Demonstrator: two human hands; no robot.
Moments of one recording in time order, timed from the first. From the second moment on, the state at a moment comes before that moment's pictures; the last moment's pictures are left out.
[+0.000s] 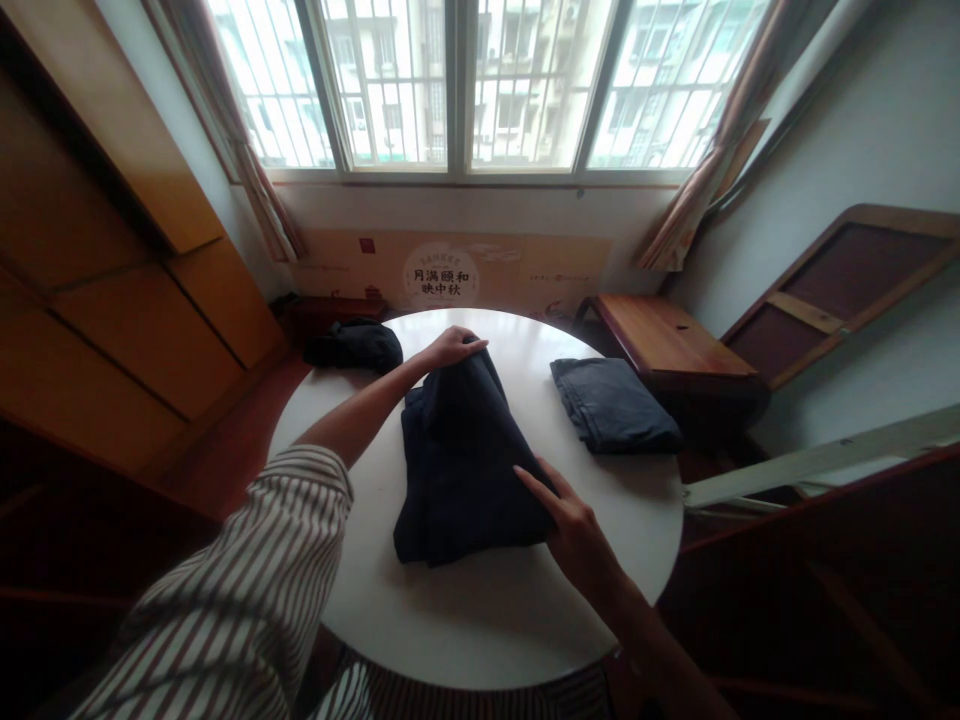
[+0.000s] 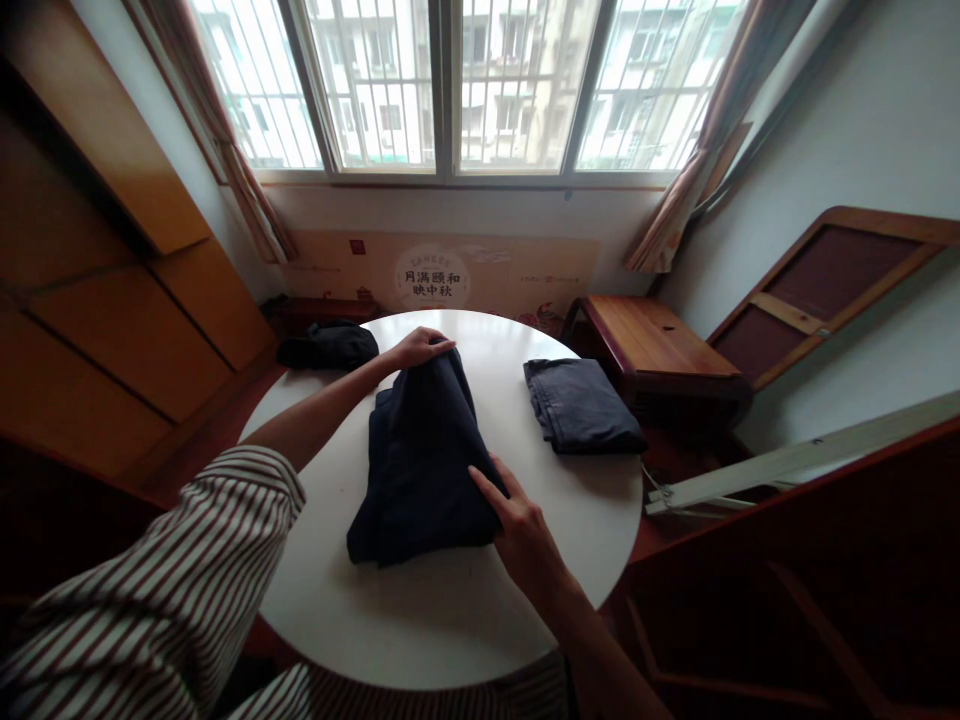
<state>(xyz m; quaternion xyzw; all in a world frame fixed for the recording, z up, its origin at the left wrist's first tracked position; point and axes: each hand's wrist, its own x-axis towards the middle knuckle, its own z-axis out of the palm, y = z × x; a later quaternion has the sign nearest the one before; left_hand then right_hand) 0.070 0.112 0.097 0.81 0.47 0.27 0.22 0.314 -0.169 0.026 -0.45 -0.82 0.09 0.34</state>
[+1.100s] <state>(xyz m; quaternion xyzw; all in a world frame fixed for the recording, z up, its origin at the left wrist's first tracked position) -0.010 0.080 0.061 0.75 0.56 0.27 0.24 0.250 -0.170 0.034 -0.28 -0.93 -0.01 0.23</state>
